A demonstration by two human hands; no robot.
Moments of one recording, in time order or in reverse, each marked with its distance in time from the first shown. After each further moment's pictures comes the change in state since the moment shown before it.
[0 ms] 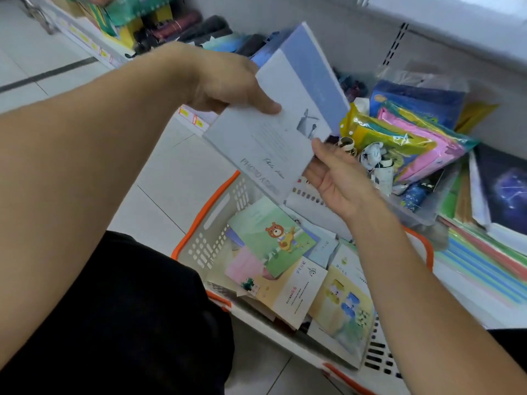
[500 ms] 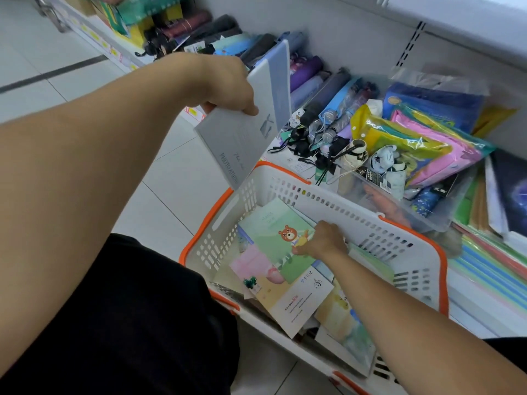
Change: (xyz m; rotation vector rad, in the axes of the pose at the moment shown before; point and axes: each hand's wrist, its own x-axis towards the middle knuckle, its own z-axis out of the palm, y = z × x) left_hand 0.015 -0.023 -0.015 0.360 0.235 -0.076; right_hand 0.030 0.125 -0.085 -1.677 0.248 0.385
